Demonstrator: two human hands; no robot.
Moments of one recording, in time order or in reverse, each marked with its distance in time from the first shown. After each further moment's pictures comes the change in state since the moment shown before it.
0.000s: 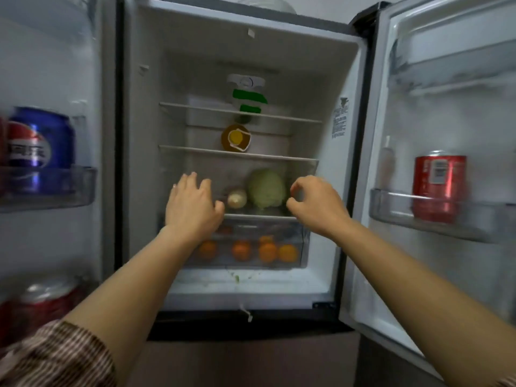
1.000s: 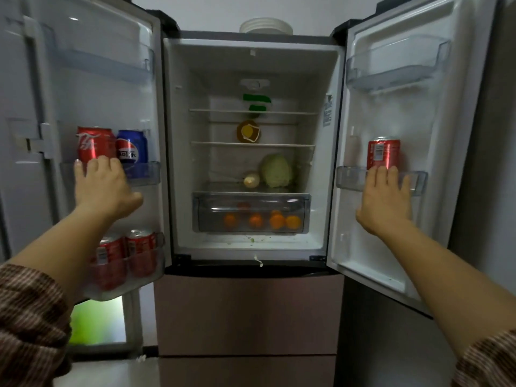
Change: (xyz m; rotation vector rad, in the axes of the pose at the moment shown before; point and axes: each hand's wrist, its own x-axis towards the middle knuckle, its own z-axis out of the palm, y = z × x) left_hand -0.123 -0.091 -0.179 0.526 0.097 -0.221; right_hand -0.141 0.059 -0.118 -0.668 -0.053 0.212
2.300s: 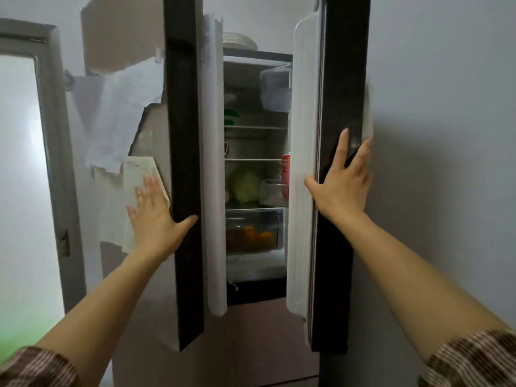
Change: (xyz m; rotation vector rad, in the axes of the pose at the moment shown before) left_hand -0.010 0.129 0.050 -0.738 0.011 0.038; right_hand 0.028 -0.042 -0.041 0.544 0.314 0.224
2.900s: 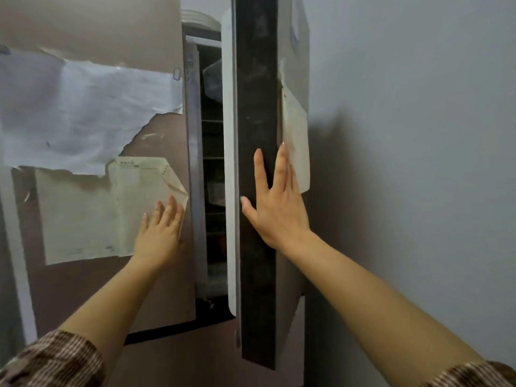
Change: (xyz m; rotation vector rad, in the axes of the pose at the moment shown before) left_hand 0.041 -0.008 0.114 0.424 -0.375 0.367; right_hand -0.022 -0.033 0.065 -0.109 -0.055 -0.439
